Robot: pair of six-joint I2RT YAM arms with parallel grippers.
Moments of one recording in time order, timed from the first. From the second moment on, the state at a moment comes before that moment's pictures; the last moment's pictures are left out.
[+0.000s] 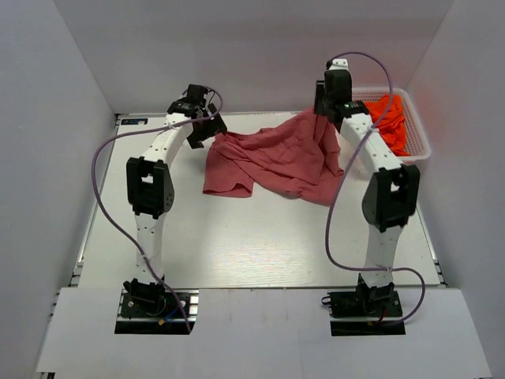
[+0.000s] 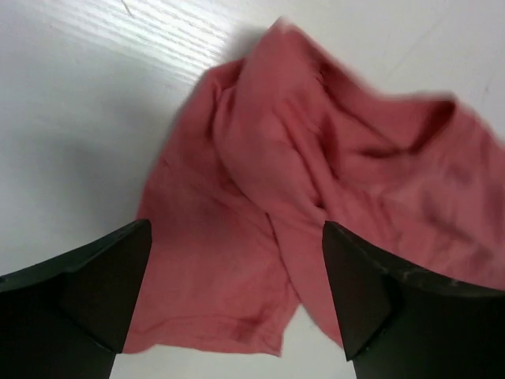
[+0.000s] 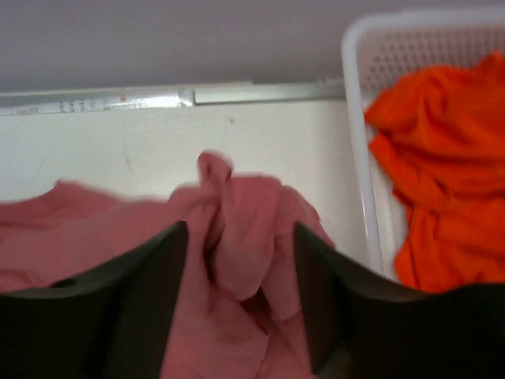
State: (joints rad) left arm -0.25 2.25 2.13 -0.83 -0.05 -0.67; right arm 0.28 1.98 1.88 -0.41 0.29 0.12
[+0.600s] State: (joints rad) left arm -0.22 1.76 1.33 -0.75 -0.02 -0.63; right arm 0.27 1.61 1.44 -0.52 -0.01 0.26
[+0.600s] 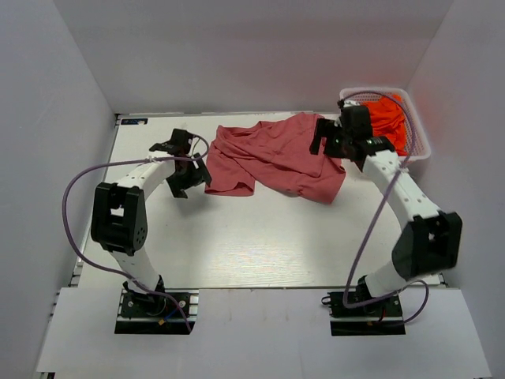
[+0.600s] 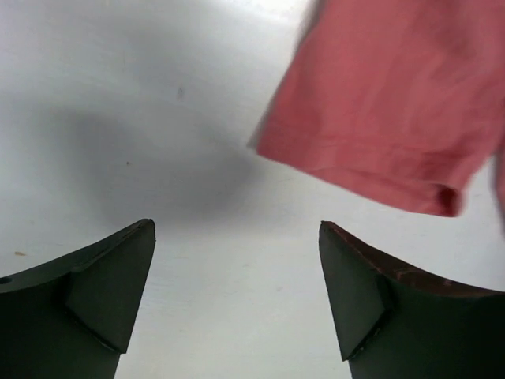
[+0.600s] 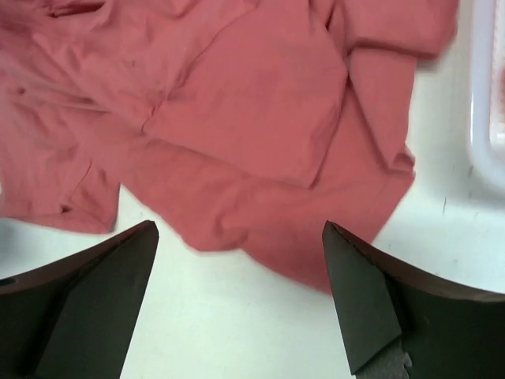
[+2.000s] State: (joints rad) left arm -0.24 1.61 1.09 -0.49 0.17 -0.63; right arm 0.23 1.52 1.04 -0.57 -0.26 0.36
